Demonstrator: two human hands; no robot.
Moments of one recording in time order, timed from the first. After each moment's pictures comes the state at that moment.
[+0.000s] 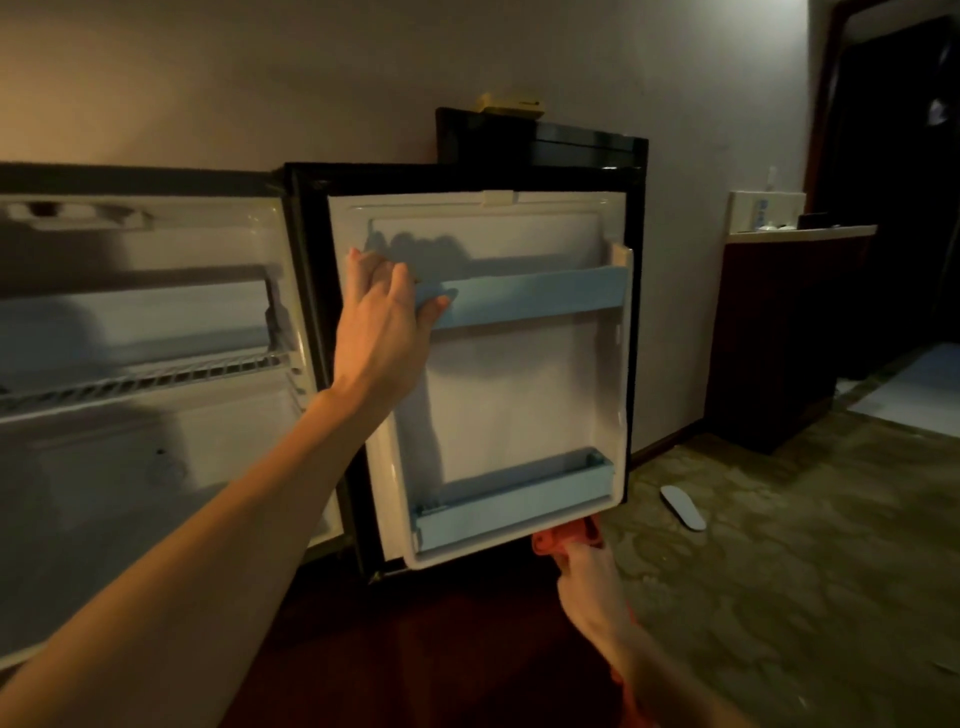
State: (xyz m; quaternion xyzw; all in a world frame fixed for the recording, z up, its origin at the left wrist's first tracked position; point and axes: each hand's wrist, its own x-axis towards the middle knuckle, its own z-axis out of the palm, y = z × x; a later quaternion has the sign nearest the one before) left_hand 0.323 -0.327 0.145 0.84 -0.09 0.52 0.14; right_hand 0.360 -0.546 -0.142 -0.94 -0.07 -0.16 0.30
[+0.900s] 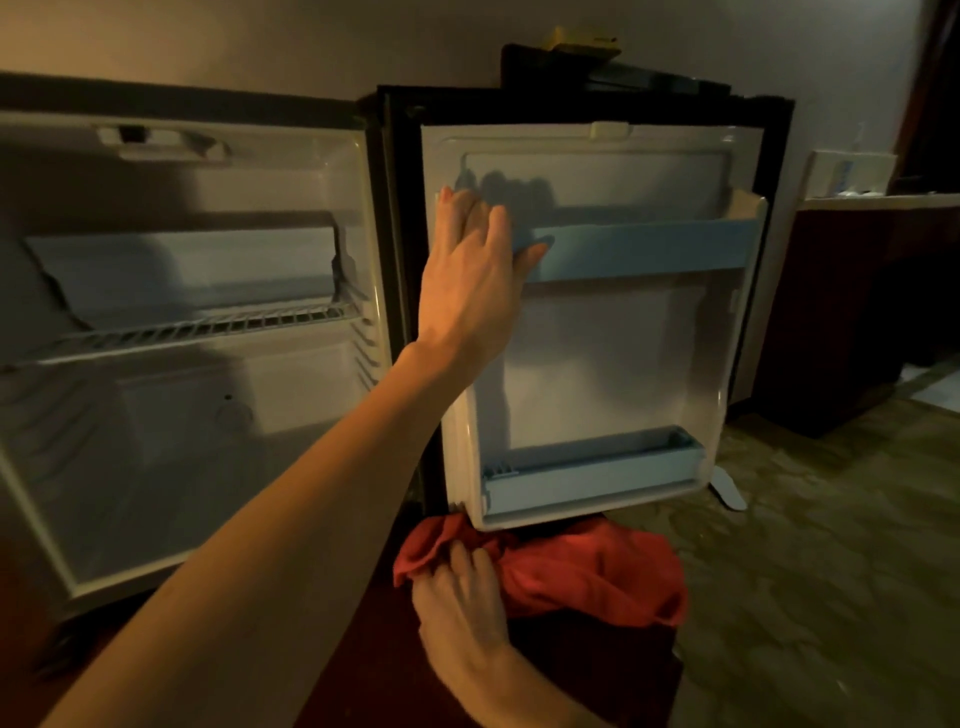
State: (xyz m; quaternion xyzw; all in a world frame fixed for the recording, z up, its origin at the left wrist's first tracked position) left_hand 0.322 -0.319 0.140 0.82 -0.11 0.55 0.10; right_hand 0.251 -0.354 -0.118 -0.94 -0.32 -0.12 -0.01
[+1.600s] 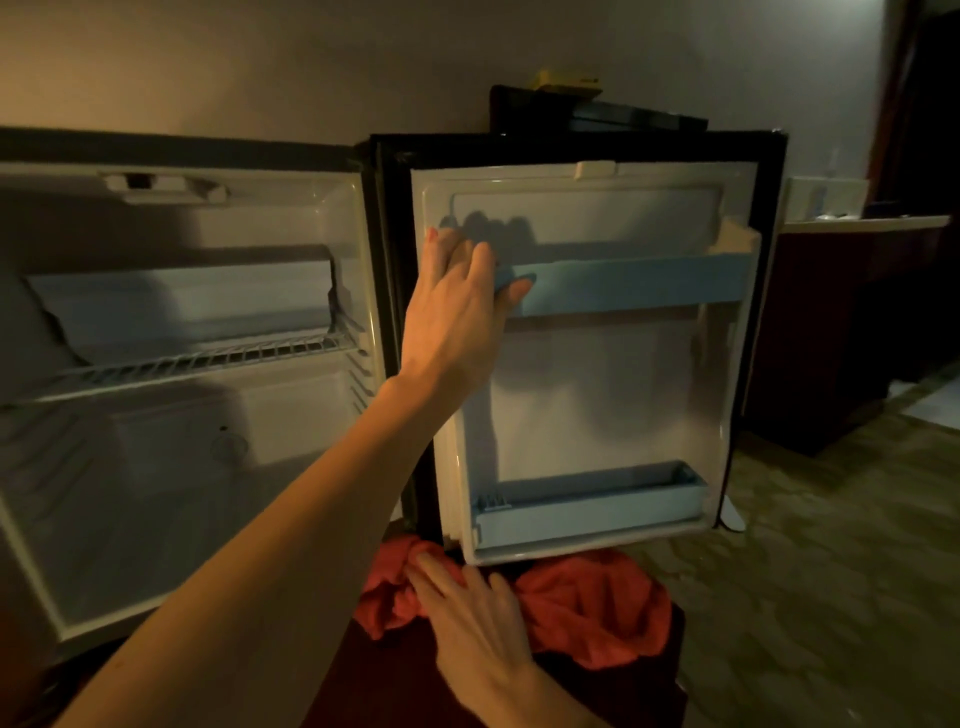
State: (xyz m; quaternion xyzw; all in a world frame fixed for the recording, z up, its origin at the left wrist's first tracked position) left_hand 0.308 -0.313 0.145 0.84 -0.13 0.51 0.12; right_hand 0.265 -0.372 -0.112 -0.92 -0.36 -0.12 0.08
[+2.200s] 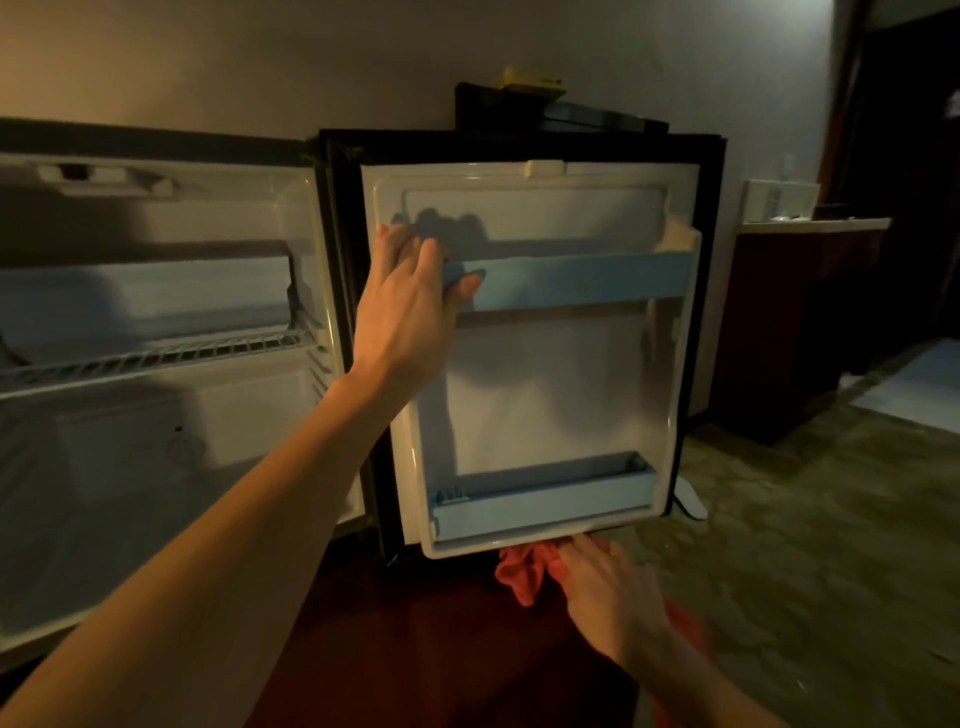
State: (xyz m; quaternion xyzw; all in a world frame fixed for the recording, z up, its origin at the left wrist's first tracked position) left_hand 0.310 -0.314 0.143 0.83 -0.13 0.53 0.14; right_hand 0.308 -0.534 -0.121 -0.98 -0.15 -0.14 0.07
